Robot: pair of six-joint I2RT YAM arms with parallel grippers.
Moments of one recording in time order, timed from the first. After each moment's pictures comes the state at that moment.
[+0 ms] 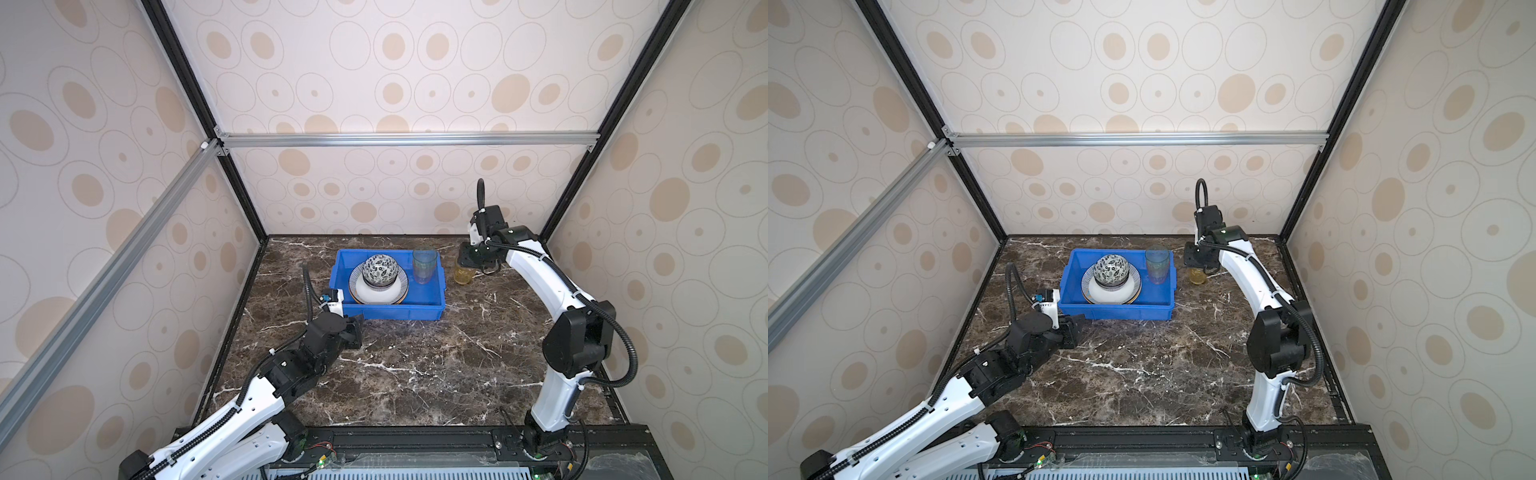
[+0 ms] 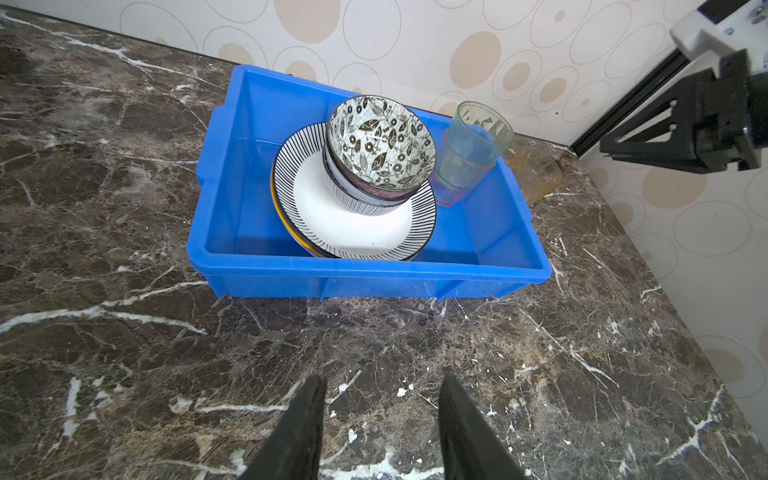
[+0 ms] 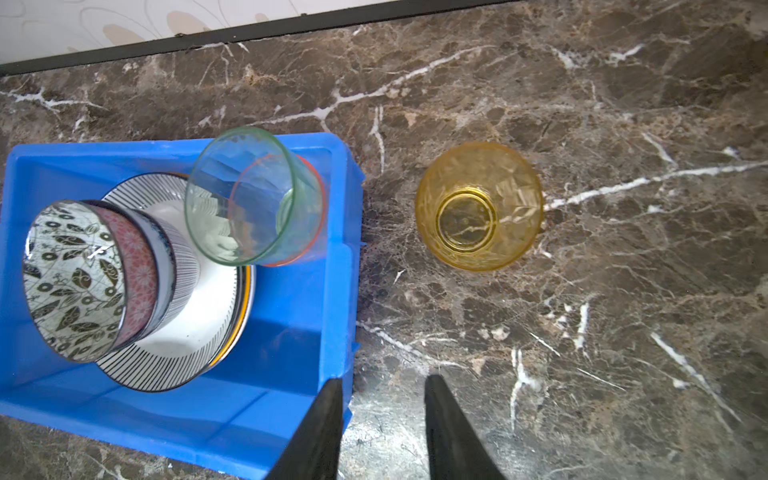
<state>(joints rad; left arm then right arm) -0.73 0.81 0.66 -0.37 -0.34 -0.59 0.25 1.86 1.78 -0.92 -0.06 0.32</state>
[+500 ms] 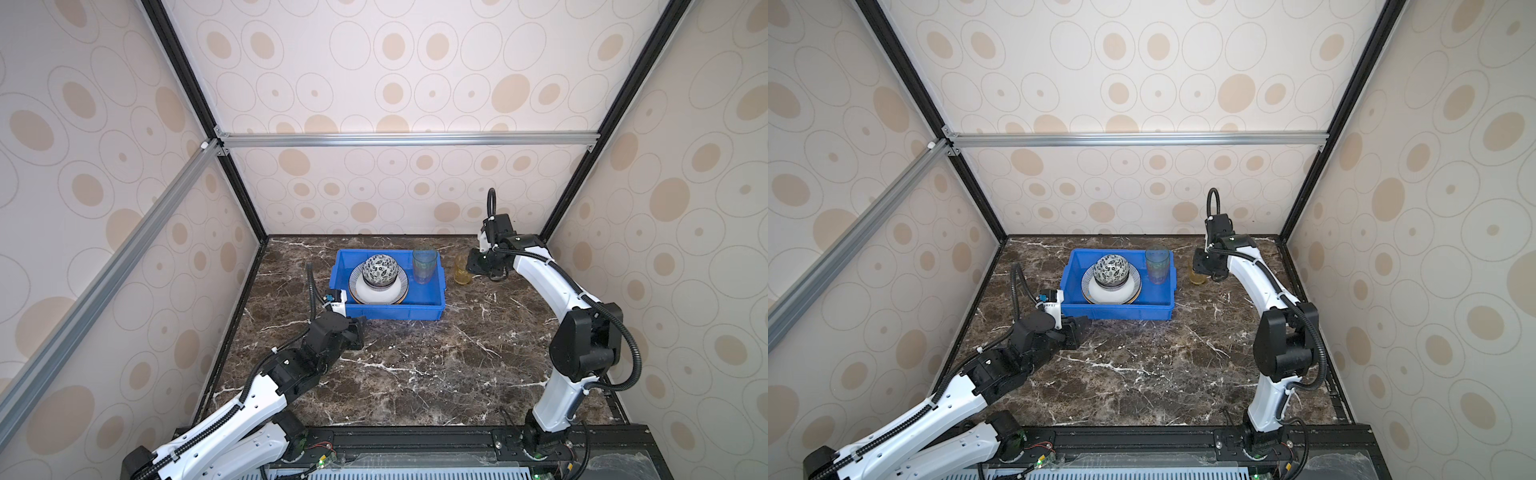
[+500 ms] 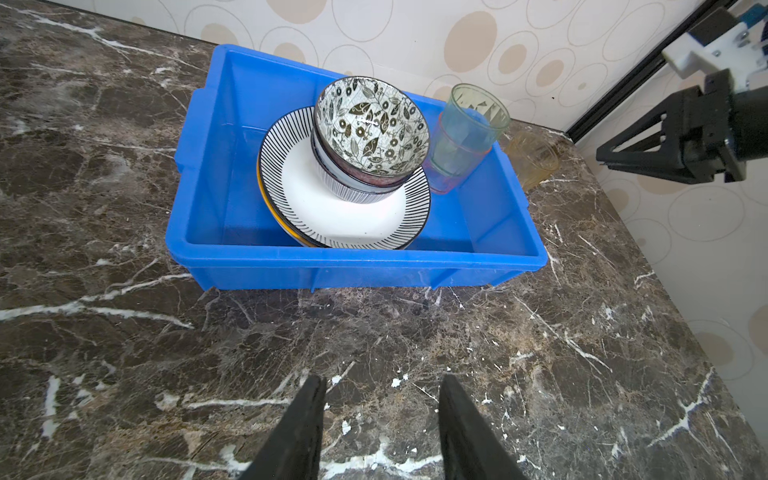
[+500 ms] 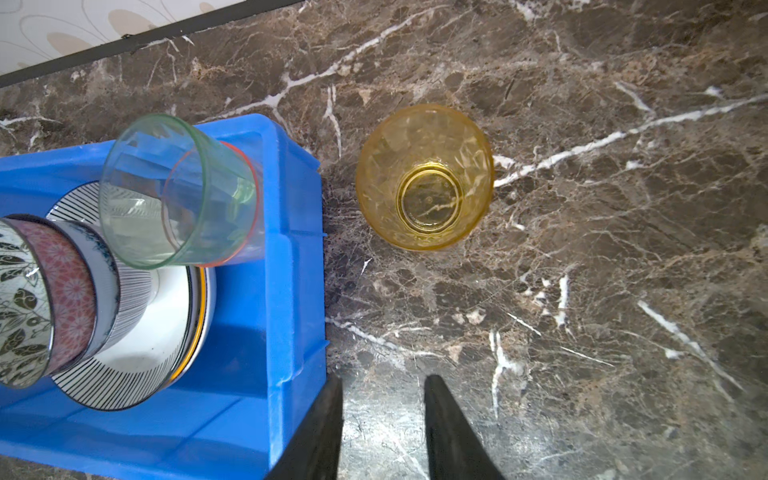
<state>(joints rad) -0.73 0.83 0.66 -0.37 -0.30 -0.59 0.20 1.81 1.64 -0.85 -0.08 0.35</state>
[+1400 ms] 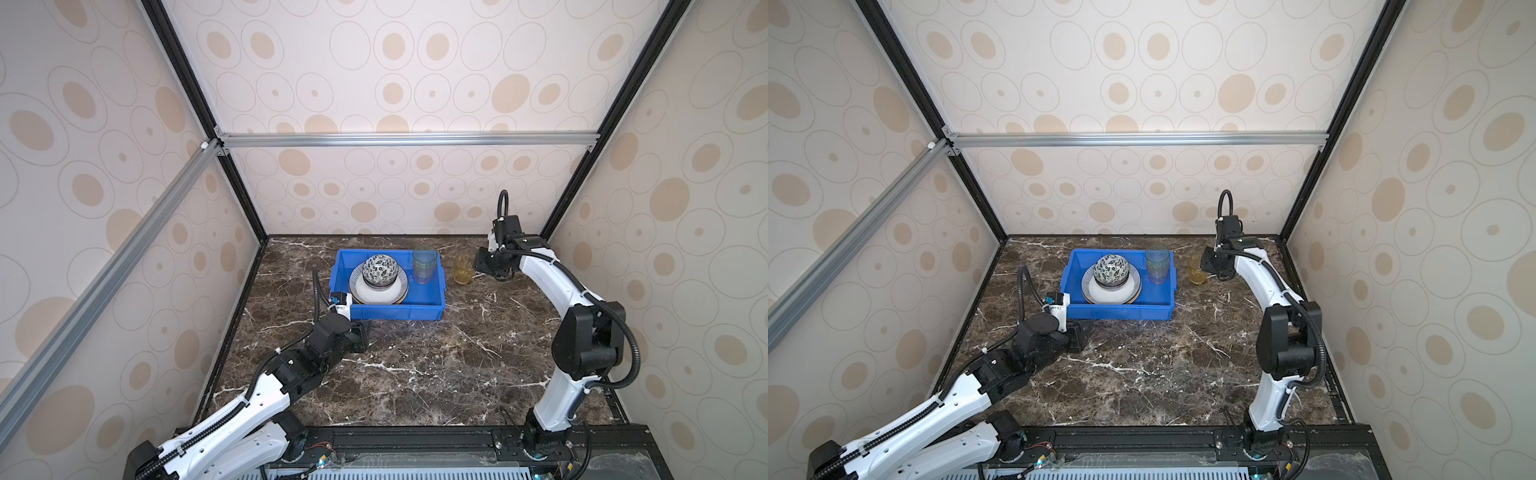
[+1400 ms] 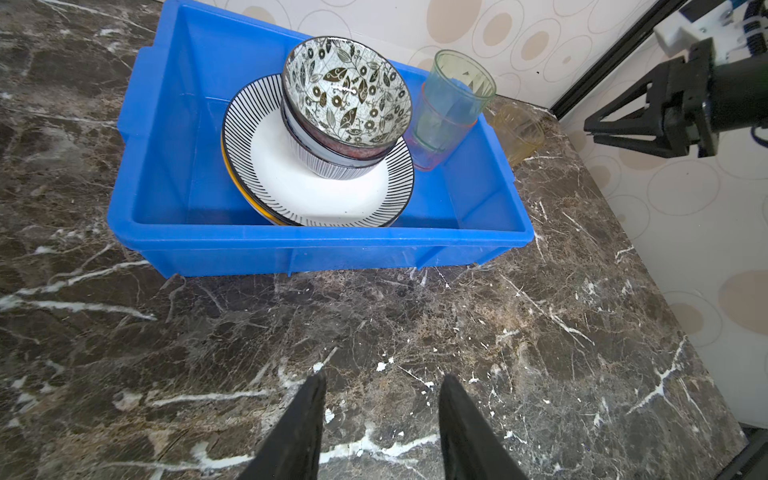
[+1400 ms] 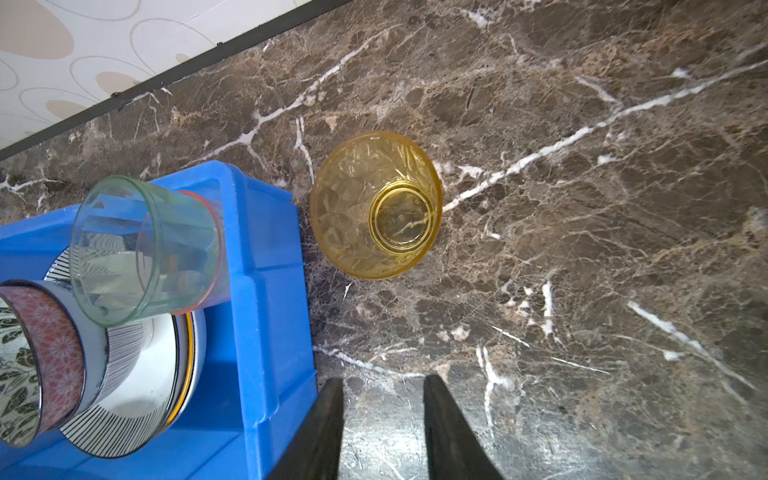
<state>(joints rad) -0.73 0.85 0.62 -0.33 -0.23 -0.60 0.14 1.83 1.62 -0.78 -0.10 0.41</state>
